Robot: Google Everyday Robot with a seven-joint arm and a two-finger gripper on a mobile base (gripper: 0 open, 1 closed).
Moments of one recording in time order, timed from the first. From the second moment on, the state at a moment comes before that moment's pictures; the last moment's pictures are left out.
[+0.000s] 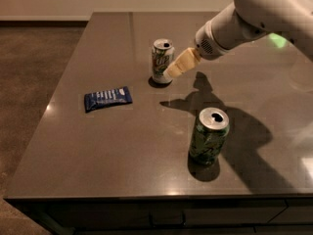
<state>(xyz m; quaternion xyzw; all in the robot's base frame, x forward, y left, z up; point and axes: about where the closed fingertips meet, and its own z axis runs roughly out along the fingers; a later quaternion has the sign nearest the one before) 0.651 -0.095 0.907 -0.40 0.84 0.09 0.35</state>
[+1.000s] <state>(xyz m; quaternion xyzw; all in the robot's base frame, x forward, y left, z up) 0.672 -0.036 0.901 -0.41 0.82 0.14 0.37</state>
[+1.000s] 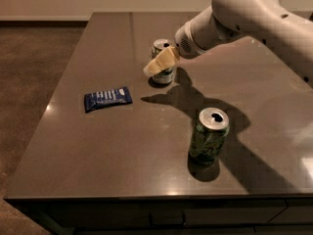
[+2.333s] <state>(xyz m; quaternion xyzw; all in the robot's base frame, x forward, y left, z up) 0.665 -0.038 0.923 -0.44 0.79 0.18 0.39</state>
